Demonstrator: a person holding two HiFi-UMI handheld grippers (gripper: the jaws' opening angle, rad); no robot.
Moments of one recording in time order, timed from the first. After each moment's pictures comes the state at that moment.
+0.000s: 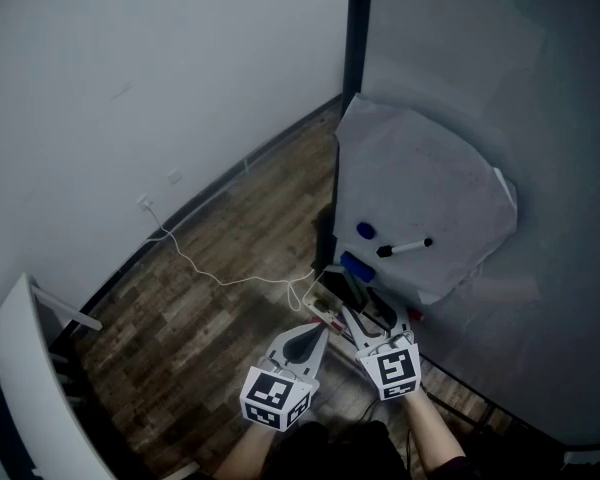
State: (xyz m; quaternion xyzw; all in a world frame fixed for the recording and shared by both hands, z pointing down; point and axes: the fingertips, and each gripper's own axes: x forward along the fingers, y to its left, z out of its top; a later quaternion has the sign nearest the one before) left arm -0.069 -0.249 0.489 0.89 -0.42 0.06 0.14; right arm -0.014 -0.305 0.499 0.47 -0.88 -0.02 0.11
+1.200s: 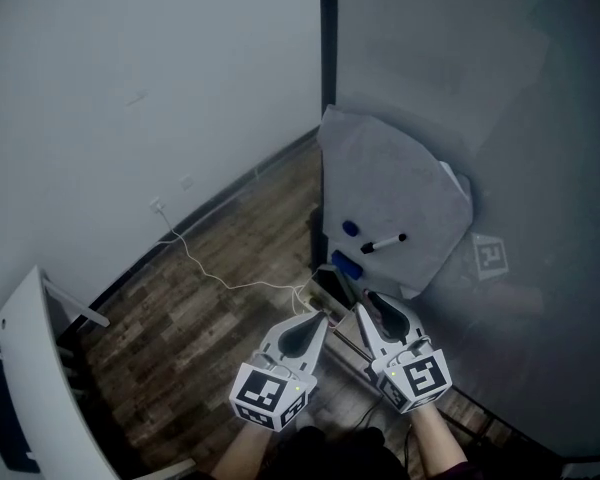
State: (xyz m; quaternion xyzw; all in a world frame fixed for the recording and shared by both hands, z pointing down) left arm -0.049 -0.235 0.413 0.89 -0.44 0.02 0.08; right arm 0.017 -0.263 0.409 0.43 -0.90 0.03 -0.02
